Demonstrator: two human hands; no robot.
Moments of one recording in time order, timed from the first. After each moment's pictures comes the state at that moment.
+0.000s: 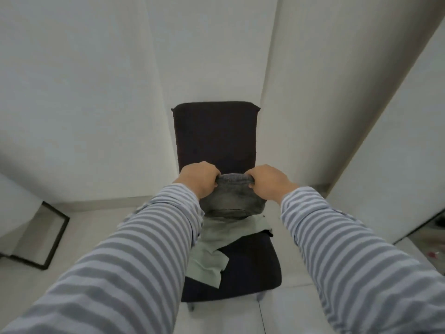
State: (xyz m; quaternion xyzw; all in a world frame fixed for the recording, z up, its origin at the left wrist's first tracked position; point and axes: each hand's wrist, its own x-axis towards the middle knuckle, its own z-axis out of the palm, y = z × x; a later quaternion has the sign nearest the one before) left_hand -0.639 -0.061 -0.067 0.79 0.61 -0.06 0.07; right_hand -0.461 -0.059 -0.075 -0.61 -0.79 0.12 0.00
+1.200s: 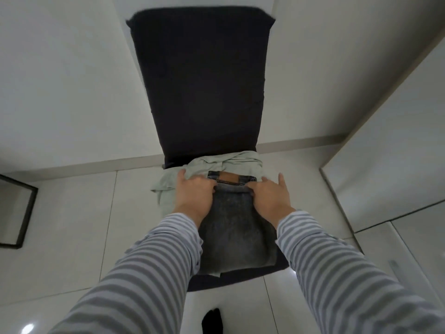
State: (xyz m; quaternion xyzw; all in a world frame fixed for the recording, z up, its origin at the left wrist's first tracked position) left_hand -0.635 0.008 -0.306 0.76 0.64 -0.06 0.05; right_hand -0.454 0.003 -0.313 -0.67 -0.73 0.11 -0.08
